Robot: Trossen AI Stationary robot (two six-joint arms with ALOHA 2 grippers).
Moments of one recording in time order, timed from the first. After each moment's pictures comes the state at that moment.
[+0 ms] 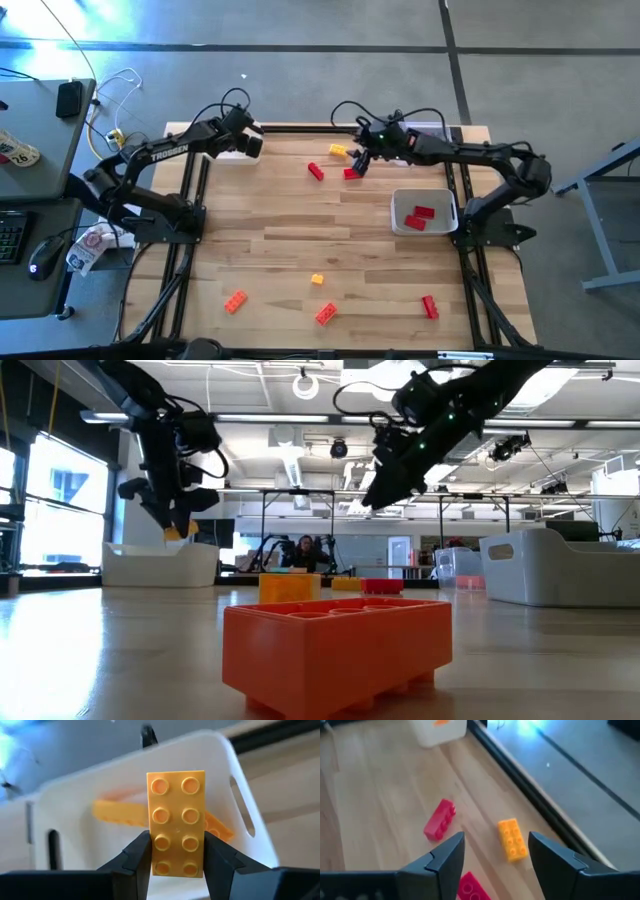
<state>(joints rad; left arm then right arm) 0.93 1.35 0.84 -0.60 -0.41 -0.34 -0.48 1.51 0.97 -0.10 0.04 -0.03</state>
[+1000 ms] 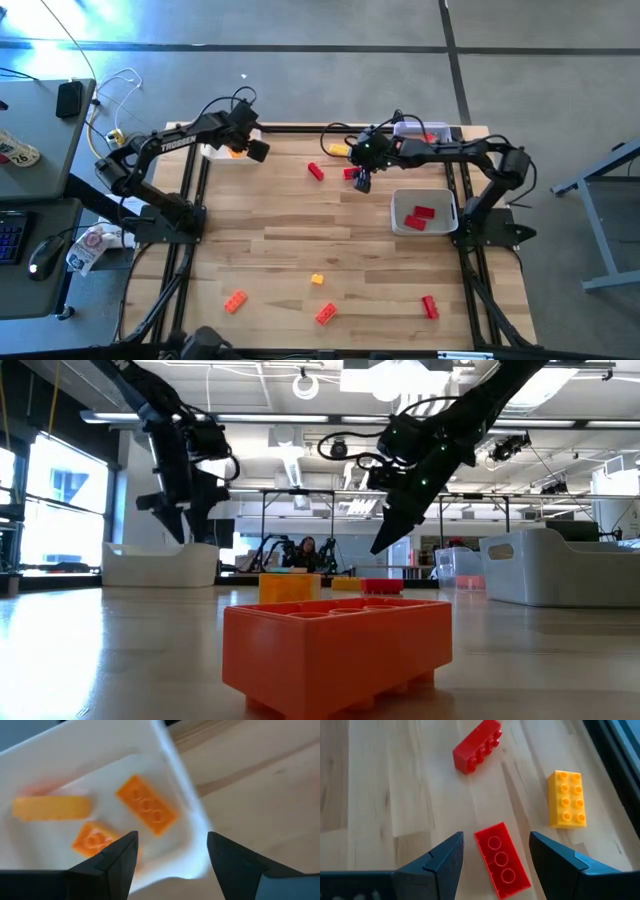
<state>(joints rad) 0.96 1.45 0.94 -0.68 -0.12 -0.25 -0.48 1.67 0.97 -0.19 -0.11 -0.27</state>
